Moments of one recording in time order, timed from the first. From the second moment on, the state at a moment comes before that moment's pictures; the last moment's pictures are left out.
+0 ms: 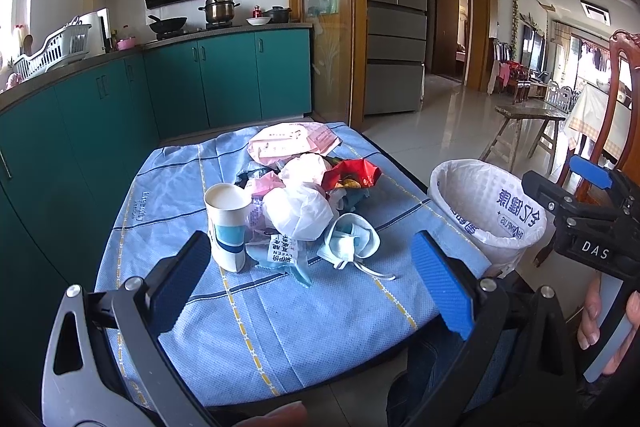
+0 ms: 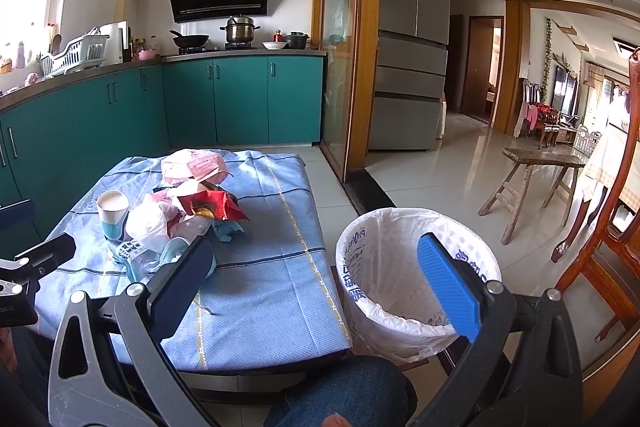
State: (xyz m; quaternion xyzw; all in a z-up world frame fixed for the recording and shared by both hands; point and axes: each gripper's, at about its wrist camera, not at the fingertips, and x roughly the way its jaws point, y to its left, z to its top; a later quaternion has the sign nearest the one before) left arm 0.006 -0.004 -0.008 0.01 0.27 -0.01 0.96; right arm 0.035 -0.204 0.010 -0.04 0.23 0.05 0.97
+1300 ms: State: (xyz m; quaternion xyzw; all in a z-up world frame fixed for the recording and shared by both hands) left arm 0.004 -0.003 -0.011 0.01 0.28 0.00 0.96; right arm 0.027 -0.207 0.011 -0.06 0.22 0.02 0.97
